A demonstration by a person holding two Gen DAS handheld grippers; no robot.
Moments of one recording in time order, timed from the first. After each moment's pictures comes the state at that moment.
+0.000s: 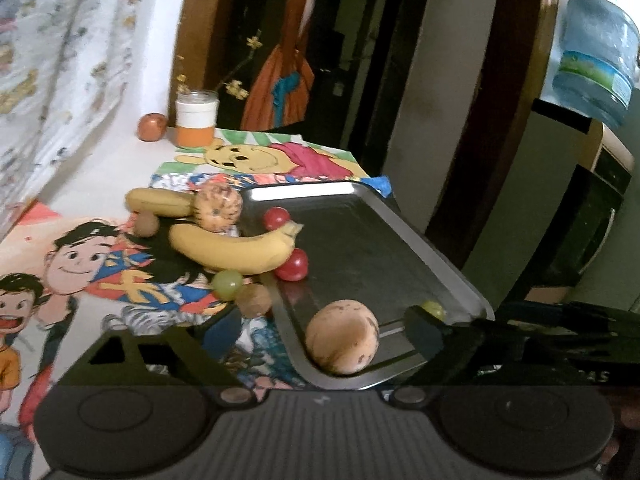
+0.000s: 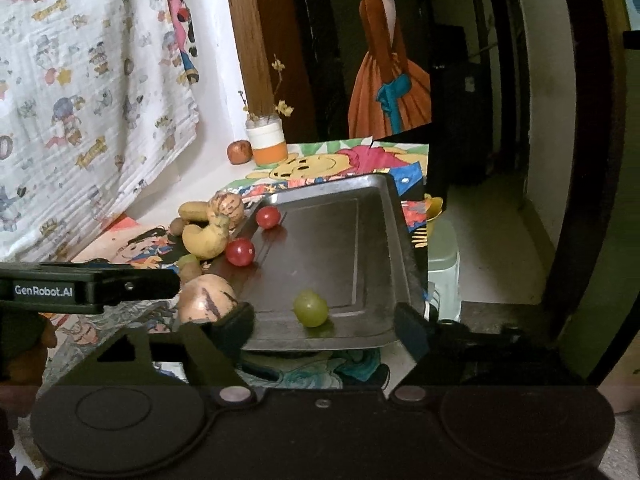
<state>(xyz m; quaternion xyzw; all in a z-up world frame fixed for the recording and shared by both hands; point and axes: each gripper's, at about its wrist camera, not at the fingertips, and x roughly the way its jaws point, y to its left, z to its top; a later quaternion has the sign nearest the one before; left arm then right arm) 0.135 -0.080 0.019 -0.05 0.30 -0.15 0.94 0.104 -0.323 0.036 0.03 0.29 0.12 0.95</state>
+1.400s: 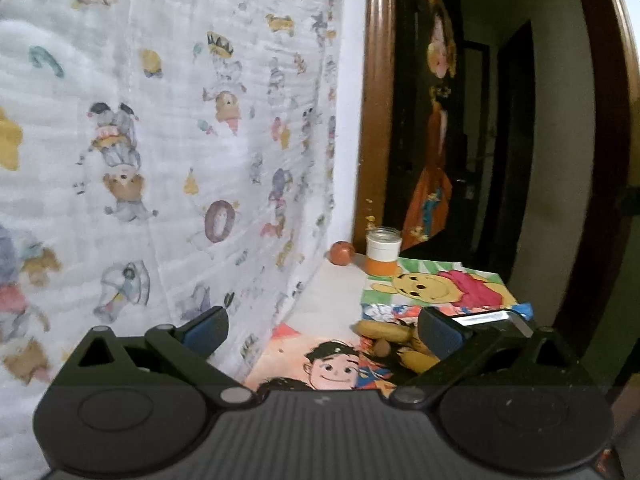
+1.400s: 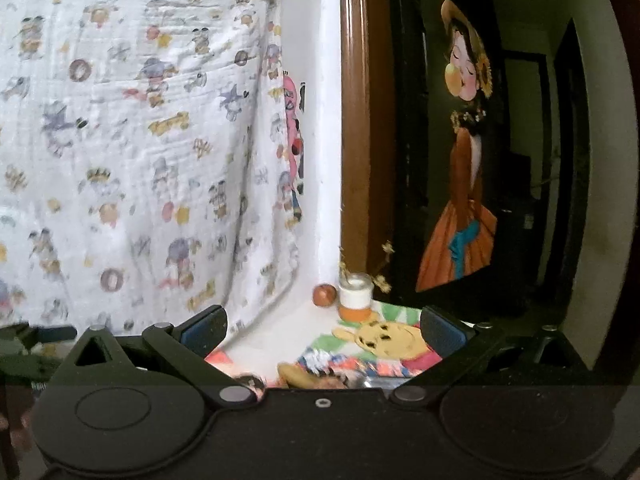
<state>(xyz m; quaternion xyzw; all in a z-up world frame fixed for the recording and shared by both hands) 0.050 0.066 0.152 -0.03 0.17 0.06 0.98 0.101 -0.219 0.245 -0.03 0.15 0.21 0.97</state>
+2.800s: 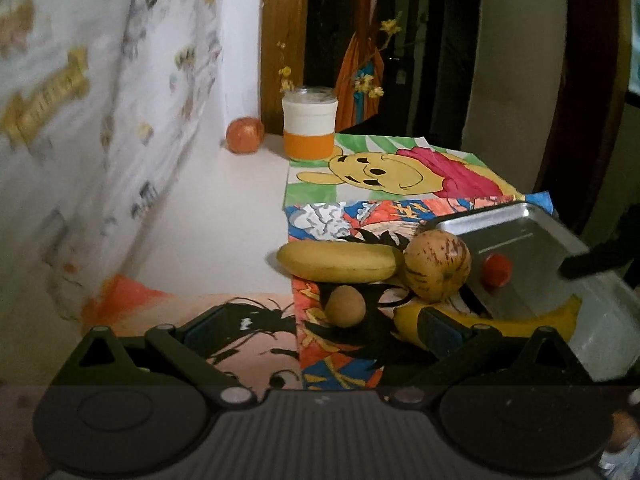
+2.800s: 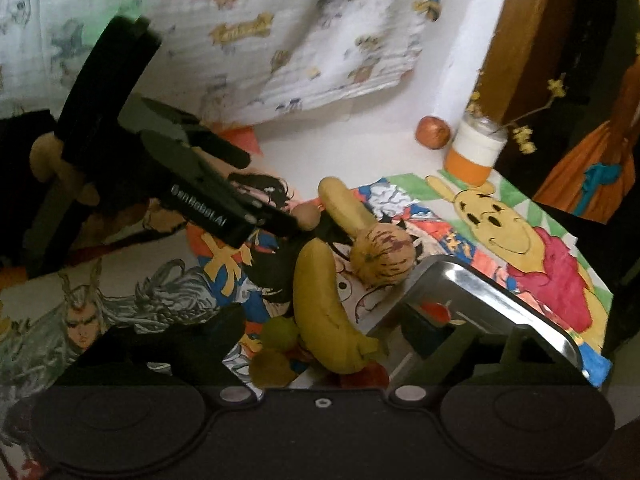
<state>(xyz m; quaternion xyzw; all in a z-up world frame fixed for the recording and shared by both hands) 0.284 0.054 -0.002 -0.01 0.32 -0.08 0.94 0.255 -0.153 0.041 -0.24 0.33 0.36 0.84</state>
